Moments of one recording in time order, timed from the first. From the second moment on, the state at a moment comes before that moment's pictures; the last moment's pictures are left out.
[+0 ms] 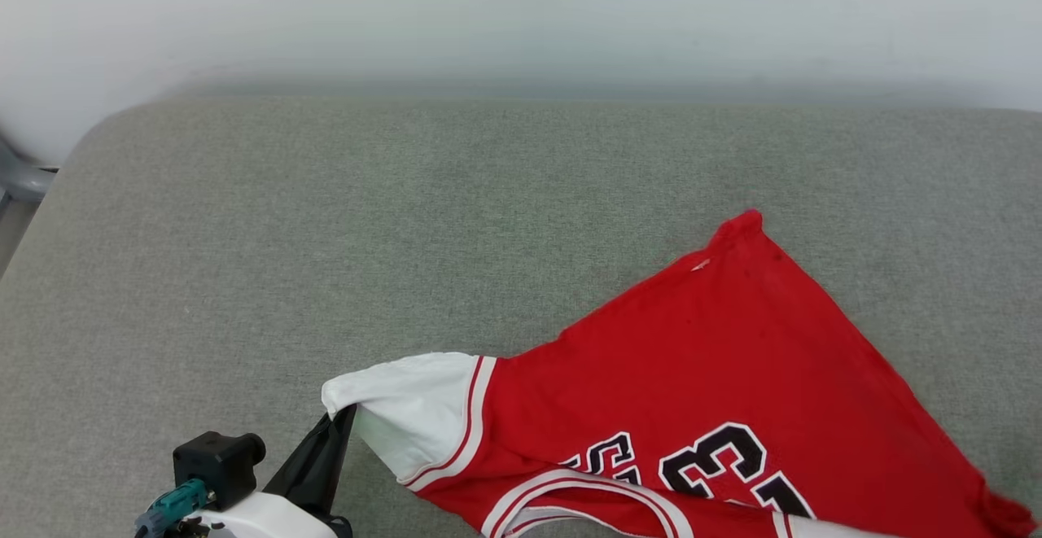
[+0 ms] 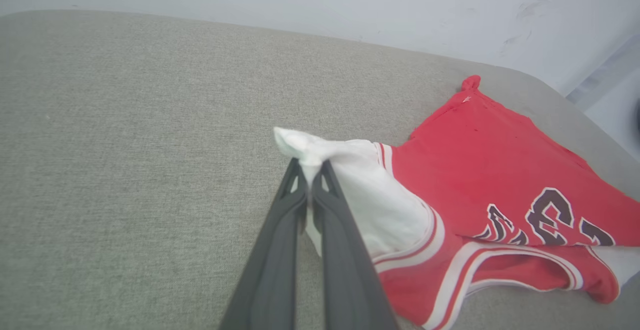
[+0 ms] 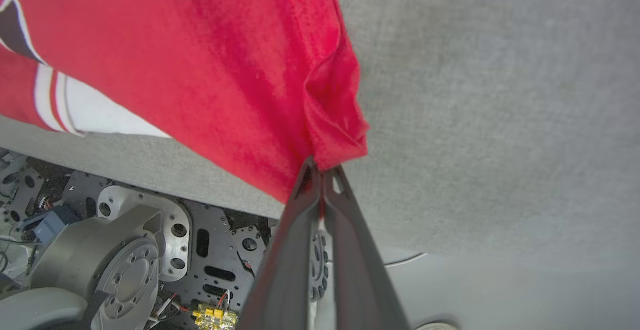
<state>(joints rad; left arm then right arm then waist) -0.05 0.61 -0.61 -0.05 -0.86 0.21 -0.23 0.01 -0.82 0.15 0.12 0.86 0.13 0.90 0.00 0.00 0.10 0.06</state>
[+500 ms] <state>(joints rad) -0.05 0.62 -0.61 -0.04 -0.85 0.21 -0.23 0.14 -0.68 0.08 0.09 0.77 0.13 0.81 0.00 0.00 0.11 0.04</state>
